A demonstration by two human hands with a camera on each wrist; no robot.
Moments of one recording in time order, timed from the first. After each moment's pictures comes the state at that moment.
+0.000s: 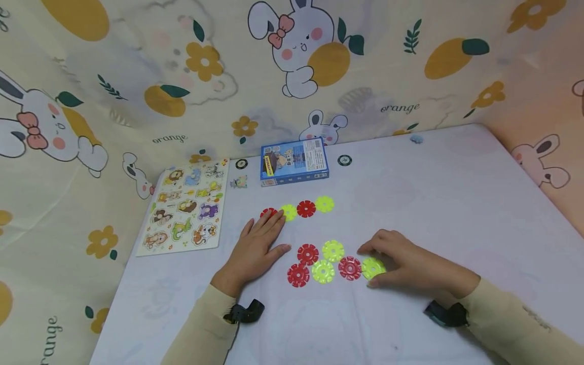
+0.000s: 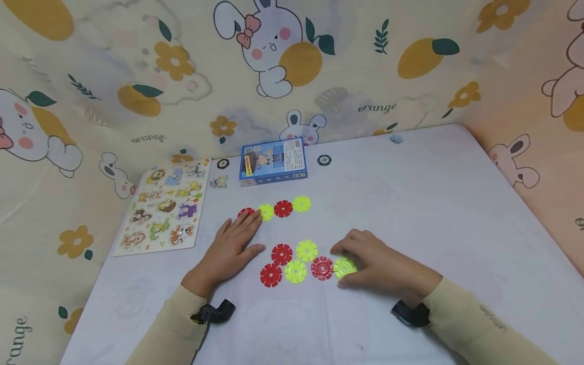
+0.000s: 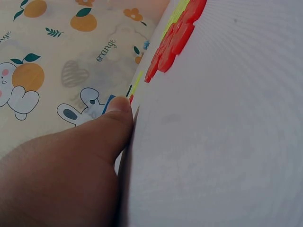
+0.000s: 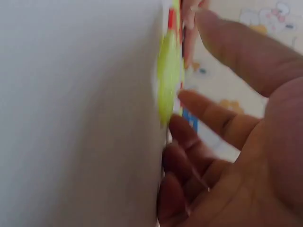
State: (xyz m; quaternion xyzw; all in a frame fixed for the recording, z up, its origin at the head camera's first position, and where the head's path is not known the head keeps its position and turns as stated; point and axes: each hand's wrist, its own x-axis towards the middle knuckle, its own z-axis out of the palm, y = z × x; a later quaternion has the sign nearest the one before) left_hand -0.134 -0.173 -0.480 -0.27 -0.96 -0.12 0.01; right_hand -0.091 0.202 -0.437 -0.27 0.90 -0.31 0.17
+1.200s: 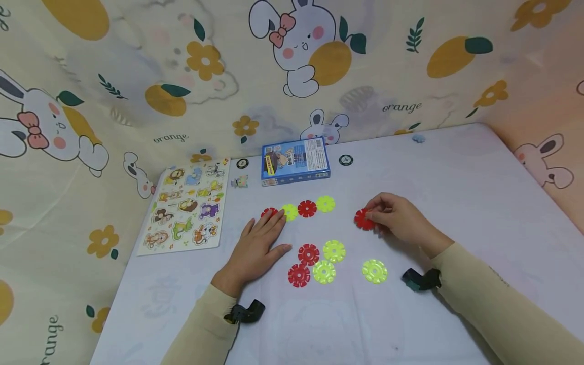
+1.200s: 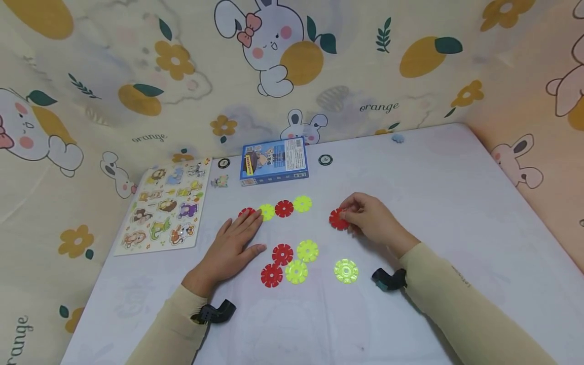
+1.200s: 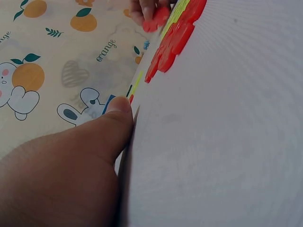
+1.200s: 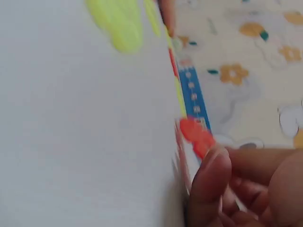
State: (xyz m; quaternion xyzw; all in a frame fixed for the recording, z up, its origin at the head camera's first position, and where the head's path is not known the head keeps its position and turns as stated) left_hand -0.133 -0.172 -0.477 -0.26 -0.96 -0.12 0.02; right_hand -0.164 0.199 -0.443 -0.05 0.84 -0.52 0.16
